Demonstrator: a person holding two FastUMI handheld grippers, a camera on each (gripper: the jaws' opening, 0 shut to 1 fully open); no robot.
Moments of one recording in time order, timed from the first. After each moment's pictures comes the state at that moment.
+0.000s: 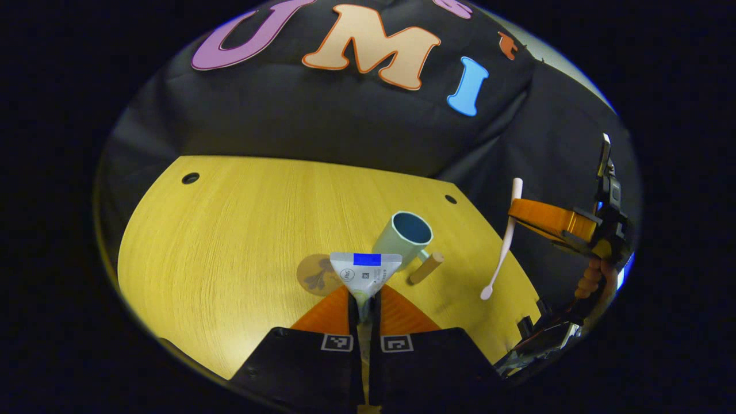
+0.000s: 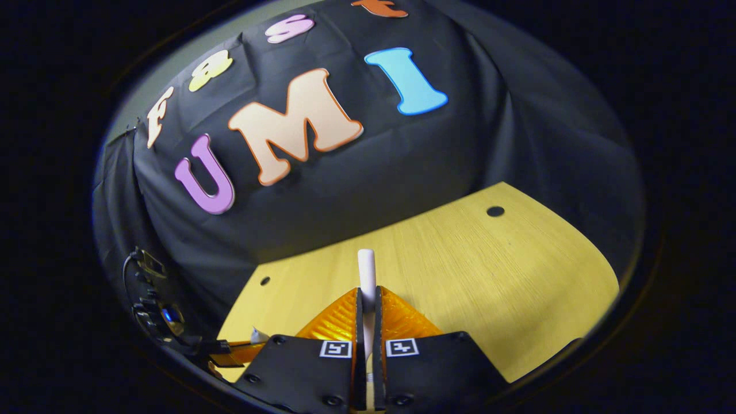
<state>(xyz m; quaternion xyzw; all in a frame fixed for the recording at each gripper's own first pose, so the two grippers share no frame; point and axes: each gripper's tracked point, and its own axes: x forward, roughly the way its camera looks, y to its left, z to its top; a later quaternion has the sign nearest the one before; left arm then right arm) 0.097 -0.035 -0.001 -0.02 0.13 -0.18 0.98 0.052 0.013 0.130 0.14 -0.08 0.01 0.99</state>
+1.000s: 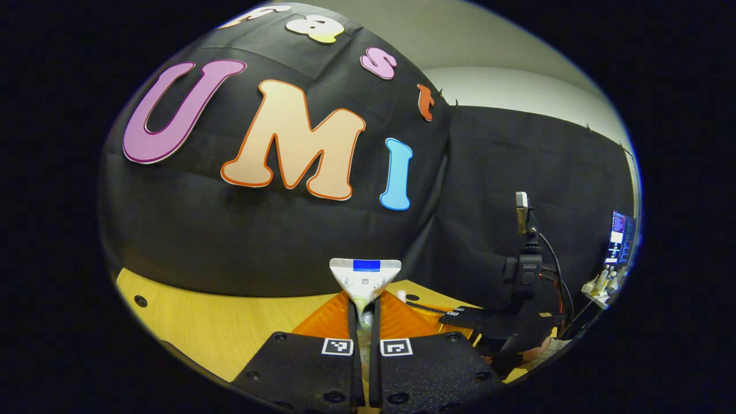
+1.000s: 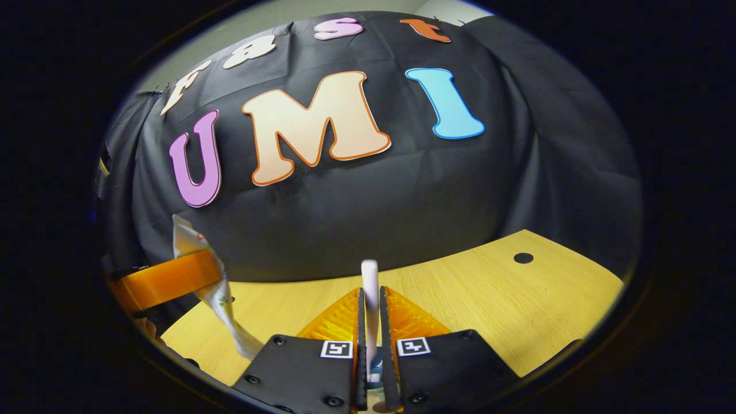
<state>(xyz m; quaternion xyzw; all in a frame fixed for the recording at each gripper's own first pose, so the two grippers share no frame) 0.166 -0.094 0.140 0.03 -0.16 -0.34 0.93 0.175 0.032 0.126 0.06 -0.19 -0.04 0.98</state>
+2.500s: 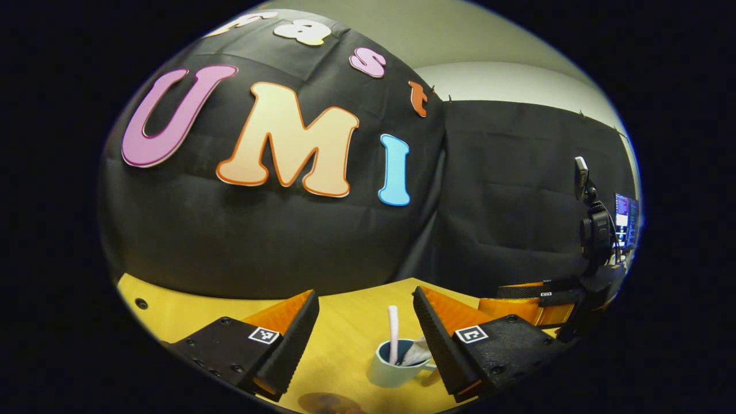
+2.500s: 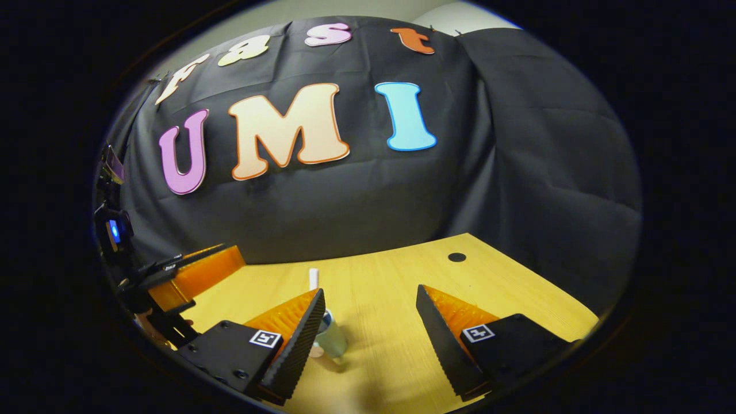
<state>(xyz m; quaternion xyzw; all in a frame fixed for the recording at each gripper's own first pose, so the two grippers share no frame) 0.169 -0.082 0.129 0.06 -0.18 -0.30 0.93 0.070 -0.016 0.096 0.02 -0.15 -0.11 0.98</state>
